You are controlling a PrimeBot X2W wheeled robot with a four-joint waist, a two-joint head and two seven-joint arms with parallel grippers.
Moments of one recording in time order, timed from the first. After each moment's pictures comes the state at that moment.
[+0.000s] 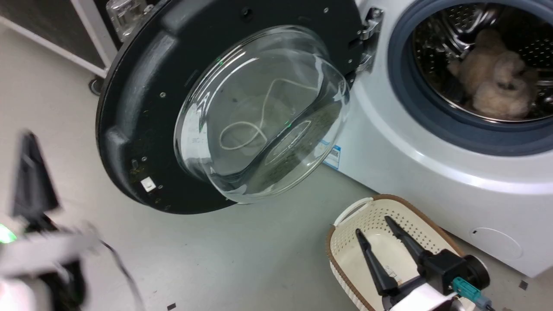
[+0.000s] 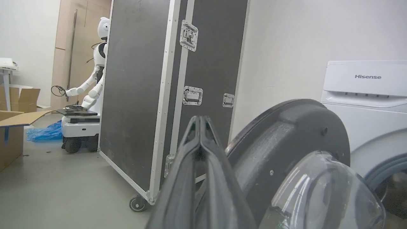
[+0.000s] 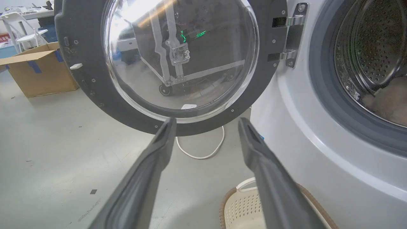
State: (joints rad) left arm -0.13 0.11 0.24 -0.19 -0.29 -0.06 -0.25; right arm -0.07 -0.09 0.24 0.21 0.10 0.13 -0.25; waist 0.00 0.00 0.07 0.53
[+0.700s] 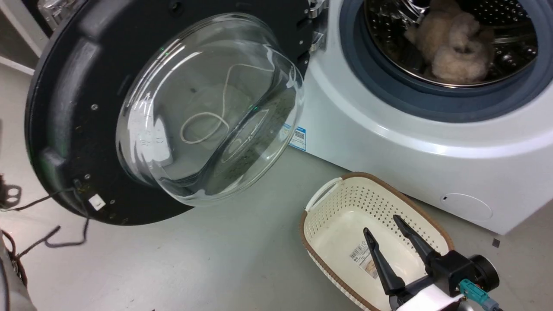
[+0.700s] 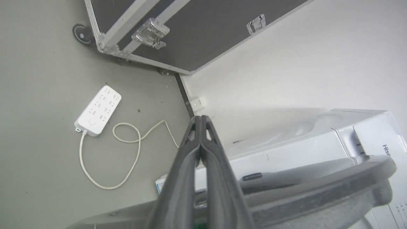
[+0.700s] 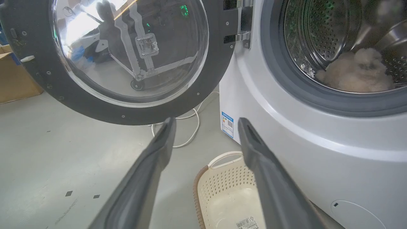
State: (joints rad) left arm -0.61 0.30 0.54 0.46 -0.97 -0.02 0.37; right arm -0.05 -0.11 0.22 0.18 0.08 0.13 -0.26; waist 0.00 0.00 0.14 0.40
